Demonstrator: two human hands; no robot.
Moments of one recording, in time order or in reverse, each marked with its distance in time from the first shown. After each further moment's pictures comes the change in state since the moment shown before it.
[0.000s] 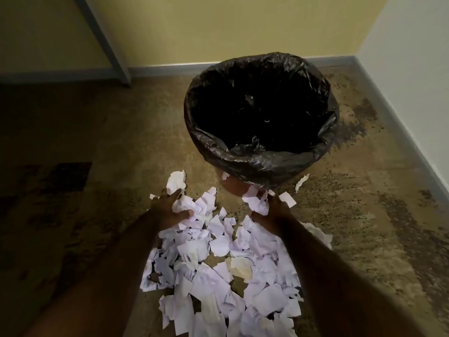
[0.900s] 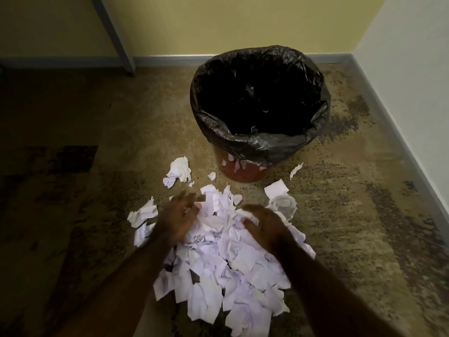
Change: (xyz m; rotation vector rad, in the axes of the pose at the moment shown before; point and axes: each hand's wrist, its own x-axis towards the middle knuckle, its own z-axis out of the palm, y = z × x) left_hand -0.089 0.017 0.046 -0.328 0.183 0.208; right_hand -0.095 0.000 0.014 0.189 0.090 -0.371
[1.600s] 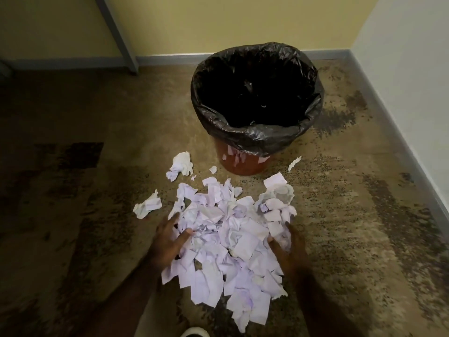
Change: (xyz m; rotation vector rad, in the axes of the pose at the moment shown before) left_hand -0.068 -0.044 0.023 -0.170 0.036 -0.274; right_hand -0.097 0.031 0.022 0.407 0.295 0.512
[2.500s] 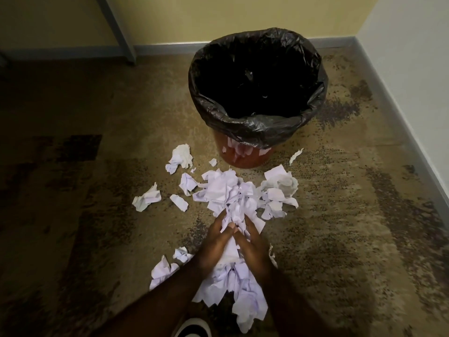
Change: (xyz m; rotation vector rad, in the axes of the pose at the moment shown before) left_hand -0.039 0.067 0.086 -0.632 -0.332 0.036; right_hand -0.034 -0.063 0.056 0.374 -0.291 0.034
